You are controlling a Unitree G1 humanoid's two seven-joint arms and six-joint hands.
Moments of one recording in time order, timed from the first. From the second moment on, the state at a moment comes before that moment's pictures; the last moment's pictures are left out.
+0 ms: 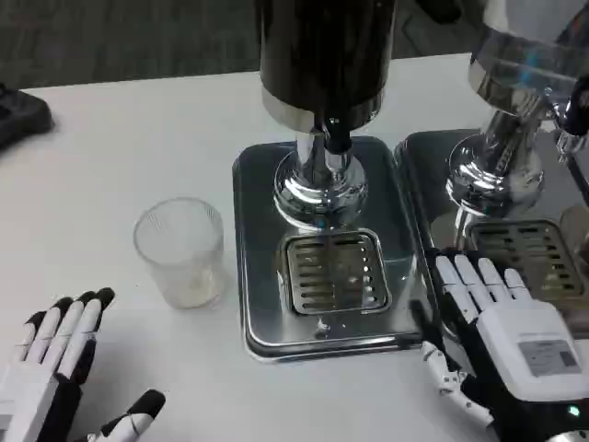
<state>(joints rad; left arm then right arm) 0.40 0.62 -0.09 0.31 0.75 -0.50 0.63 0.21 -0.43 0.35 0.08 -0.95 -0.06 -0.45</state>
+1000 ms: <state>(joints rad) 0.31 0.53 -0.01 0.45 0.47 -0.61 0.56 0.21 -0.43 0.35 0.08 -0.94 -0.07 -0.45</state>
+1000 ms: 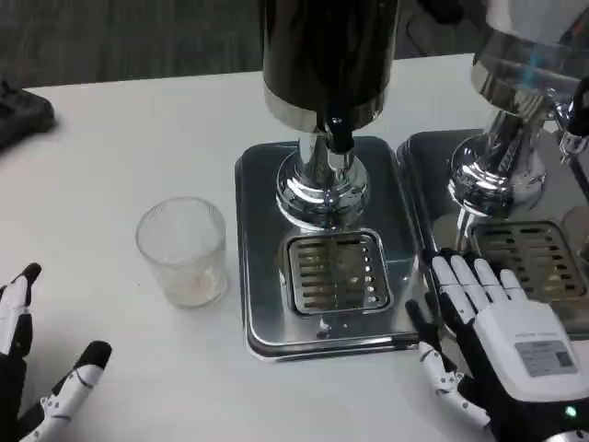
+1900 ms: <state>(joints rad) -0.11 0.45 -0.10 0.73 0.41 -0.60 0.29 0.20 -0.40 0.36 0.08 -0.94 -0.06 -0.45</state>
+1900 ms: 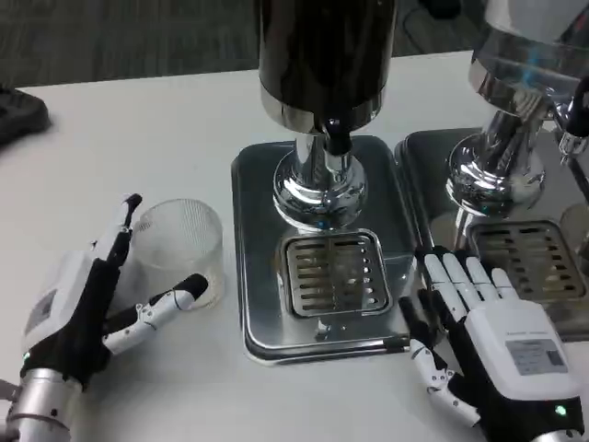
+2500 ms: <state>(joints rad) -0.20 0.41 -0.14 0.82 0.41 -0.63 0.30 0.21 -0.39 0.37 0.07 -0.95 -0.05 -0.45</state>
